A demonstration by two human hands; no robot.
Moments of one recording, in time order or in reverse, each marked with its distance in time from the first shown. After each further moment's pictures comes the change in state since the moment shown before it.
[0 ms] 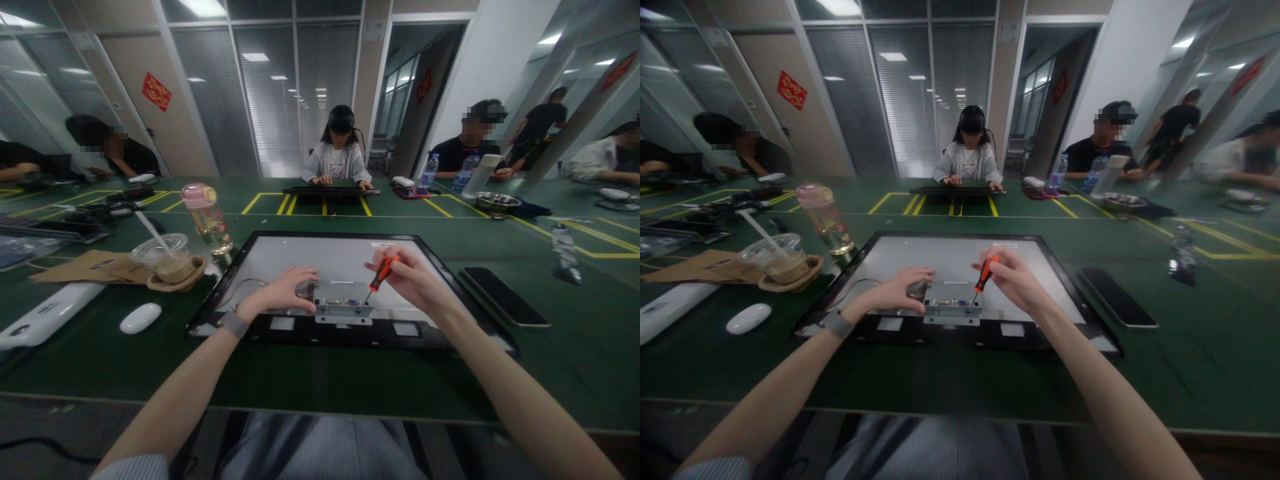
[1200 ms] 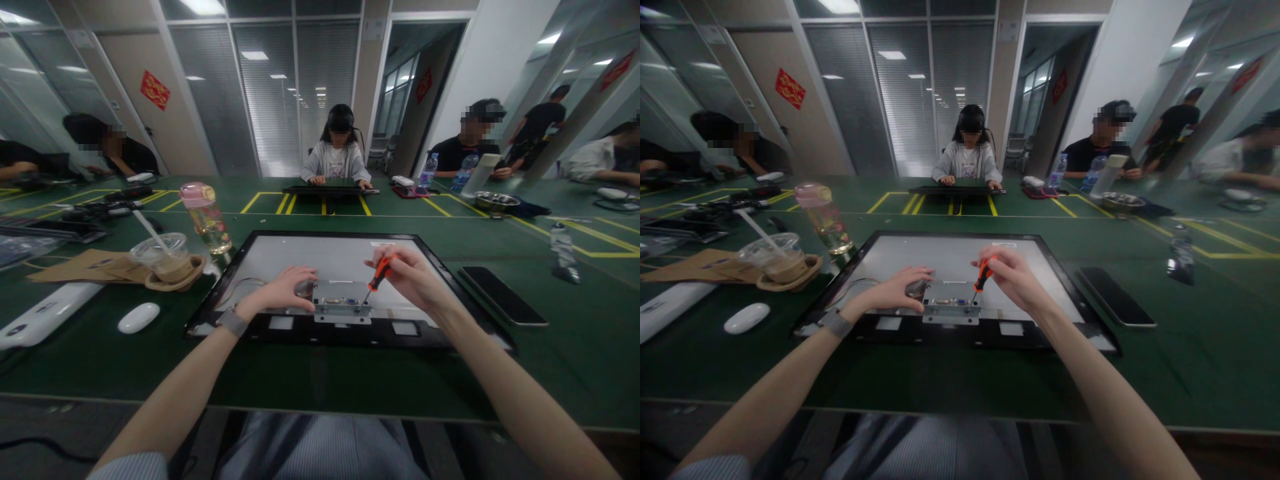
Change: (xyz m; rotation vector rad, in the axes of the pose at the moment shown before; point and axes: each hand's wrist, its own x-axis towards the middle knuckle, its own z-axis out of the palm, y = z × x) left_hand 0.000 -0.001 0.000 -0.003 0.004 0.008; right_hand 0.000 -0.005 0.004 -0.113 0.040 -0.022
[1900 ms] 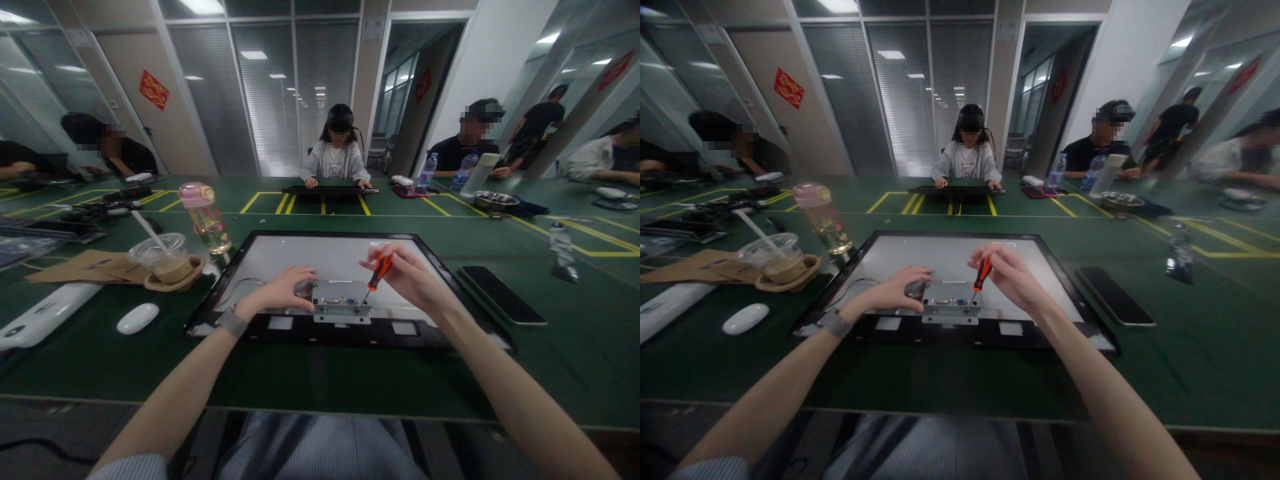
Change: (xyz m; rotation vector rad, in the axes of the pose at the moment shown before) left_hand 0.000 0.005 -0.002 0.012 0.000 -0.018; right_hand 0.000 0.002 0.000 0.048 -0.018 0.025
